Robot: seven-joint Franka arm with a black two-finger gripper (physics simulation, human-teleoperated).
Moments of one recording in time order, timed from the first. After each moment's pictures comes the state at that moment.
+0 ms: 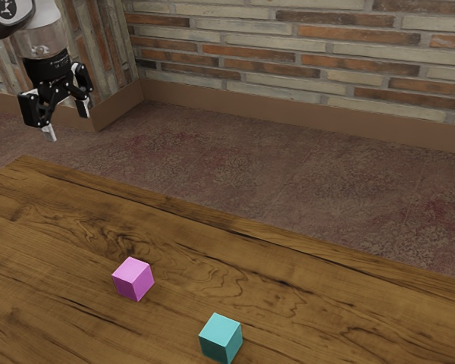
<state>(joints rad) 0.05 -0.21 0.05 -1.75 0.06 1.56 -1.51</state>
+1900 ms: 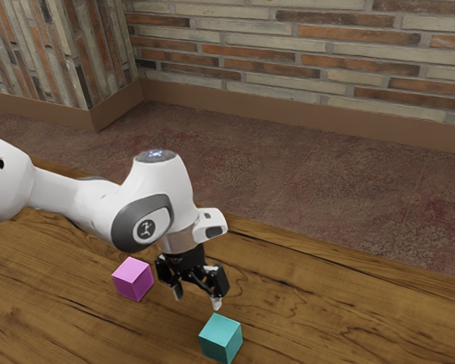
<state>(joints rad) -0.23 -0.02 -0.13 -2.40 -0.21 2.36 -0.25</state>
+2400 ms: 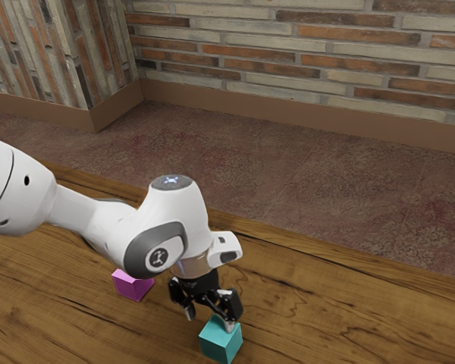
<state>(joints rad) -0.26 0.06 -0.19 -2.42 -0.20 2.47 -0.30</state>
